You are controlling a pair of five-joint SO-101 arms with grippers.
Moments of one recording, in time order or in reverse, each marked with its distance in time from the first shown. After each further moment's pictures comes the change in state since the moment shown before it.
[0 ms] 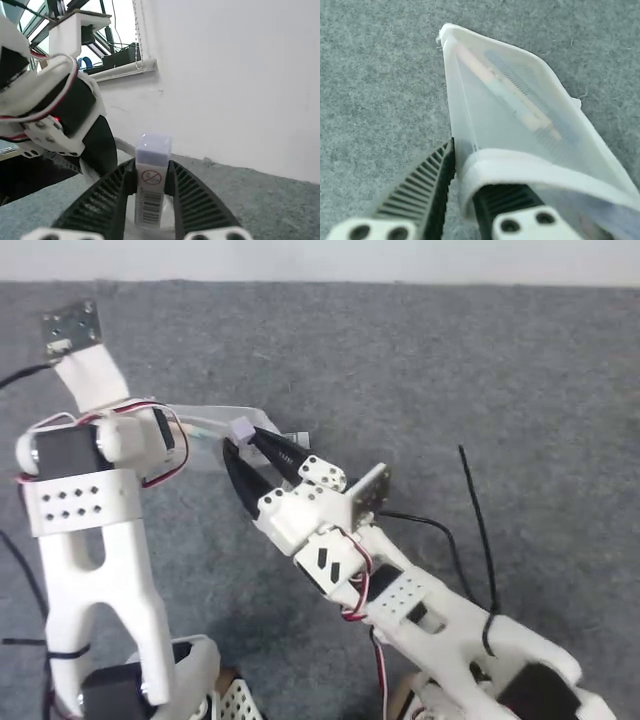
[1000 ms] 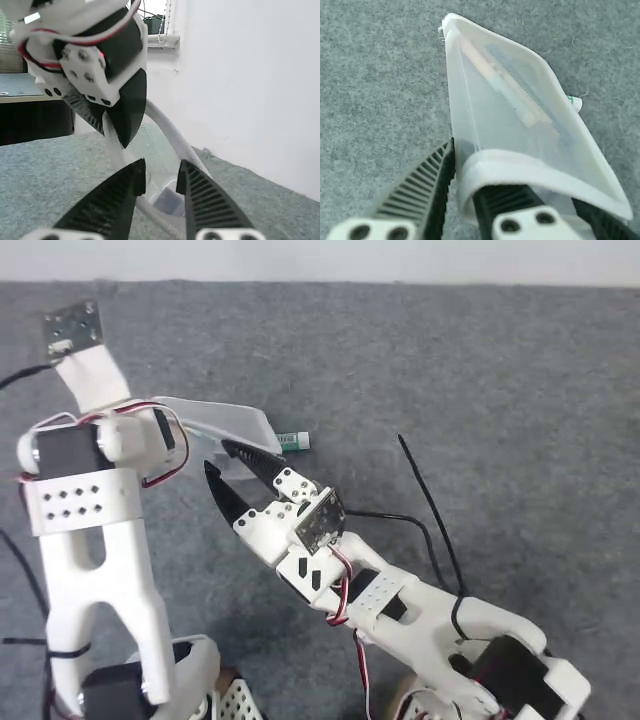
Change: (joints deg) left arm 0.1 0.0 0.1 0.0 0.0; right arm -4.4 9.8 -1.8 -5.2 14.1
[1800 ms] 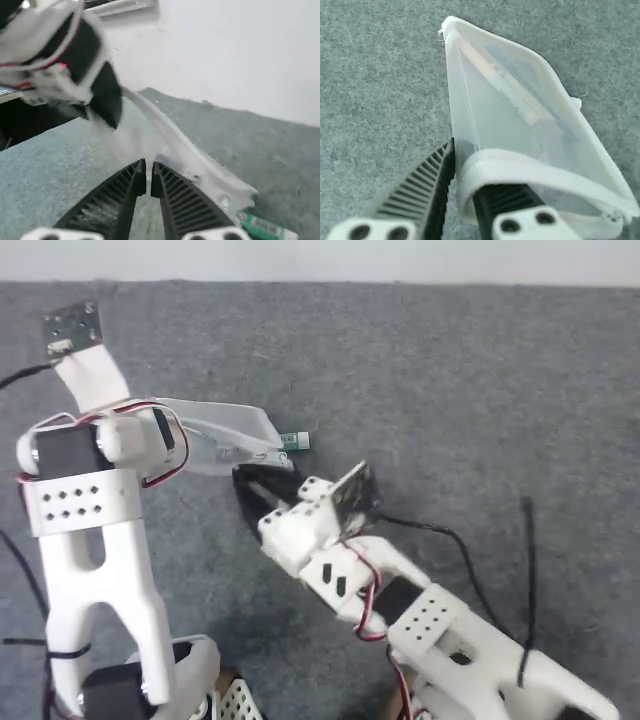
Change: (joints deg) left arm -0.1 0.0 0.0 0.0 0.0; right arm 3.4 -30.9 3.3 40.9 -15.3
